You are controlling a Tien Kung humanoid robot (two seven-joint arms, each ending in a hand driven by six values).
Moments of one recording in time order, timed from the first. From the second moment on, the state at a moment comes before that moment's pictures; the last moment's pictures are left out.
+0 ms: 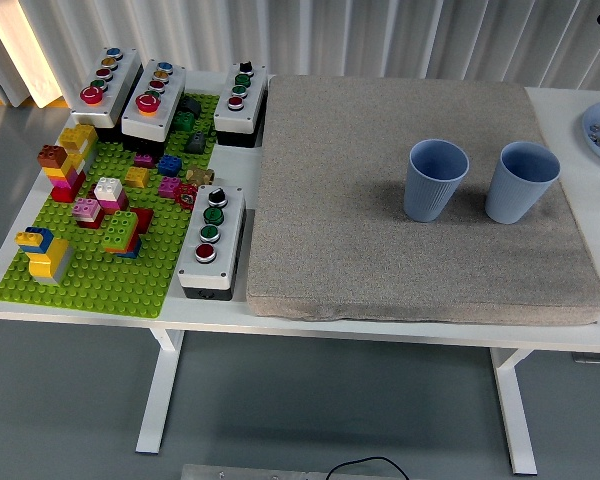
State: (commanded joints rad) left arm -0.14 0.13 -0.51 -0.18 0.58 0.02 0.20; right arm 0.68 -0.48 1.25 1.21 -0.71 -0.13 0.02
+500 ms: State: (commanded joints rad) left arm -0.14 0.13 -0.51 -0.18 0.59 0.02 0.20; right arm 0.66 -0.43 1.24 1.17 -0.42 -0.29 0.06
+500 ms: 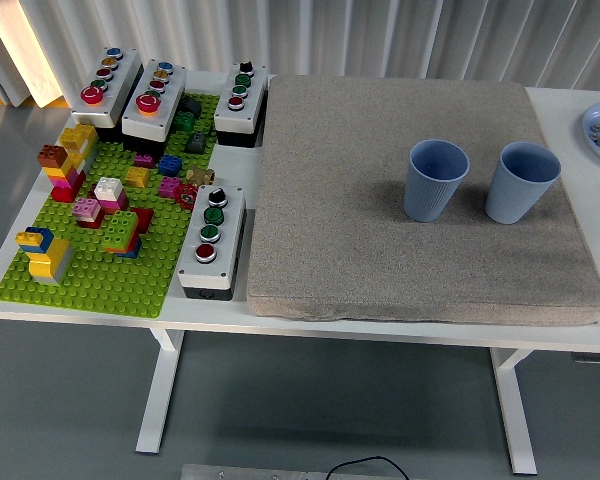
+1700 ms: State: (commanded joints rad) left arm -0.14 0.13 -0.49 -0.18 0.57 0.02 0.20; right arm 0.65 -0.39 1.23 1.17 -0.48 -0.42 0.16
